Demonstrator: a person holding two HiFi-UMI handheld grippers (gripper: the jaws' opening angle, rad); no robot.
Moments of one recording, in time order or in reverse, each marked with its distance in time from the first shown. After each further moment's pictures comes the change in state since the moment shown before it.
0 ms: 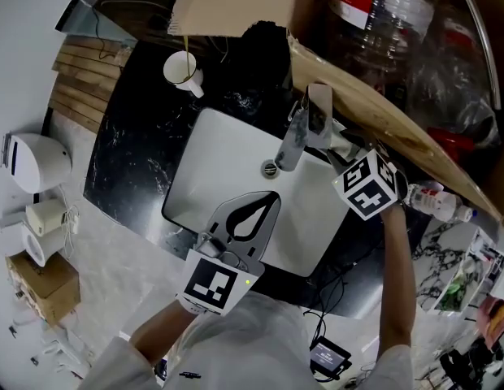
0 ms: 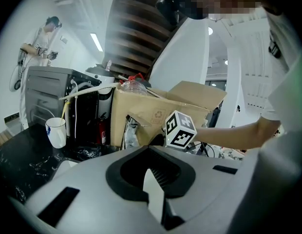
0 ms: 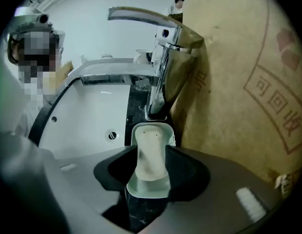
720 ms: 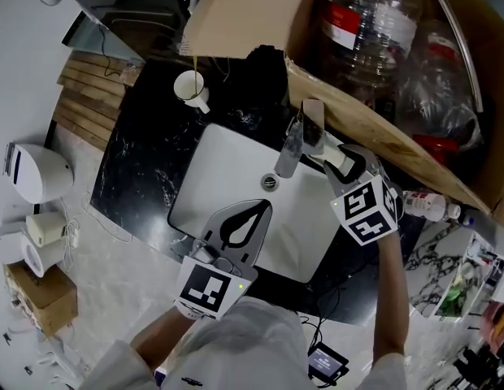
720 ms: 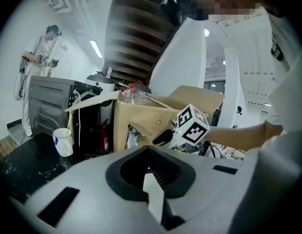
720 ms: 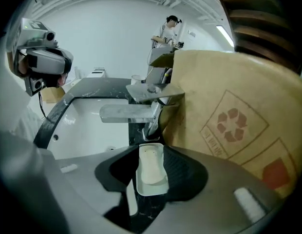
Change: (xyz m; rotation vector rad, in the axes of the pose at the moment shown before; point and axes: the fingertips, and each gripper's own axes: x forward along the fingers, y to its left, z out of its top) left arm -0.027 -0.002 0.021 0.028 -0.048 0.020; right arm -0.066 0.004 0.040 0.056 -0.164 -0.121
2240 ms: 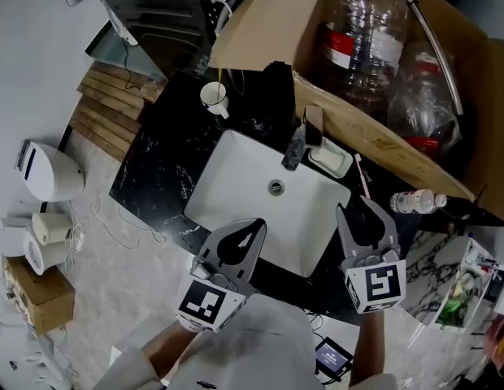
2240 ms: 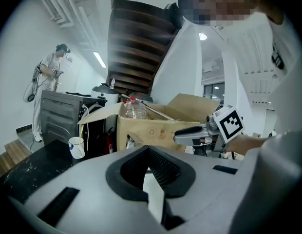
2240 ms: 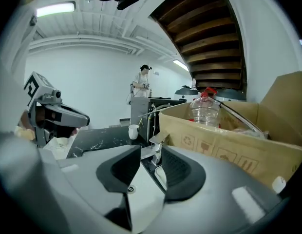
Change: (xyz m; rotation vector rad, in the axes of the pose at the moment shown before) left arm -0.084 -0.043 0.016 0.037 -0.078 0.062; right arm -0.175 0.057 0.037 0.290 -0.467 -0.190
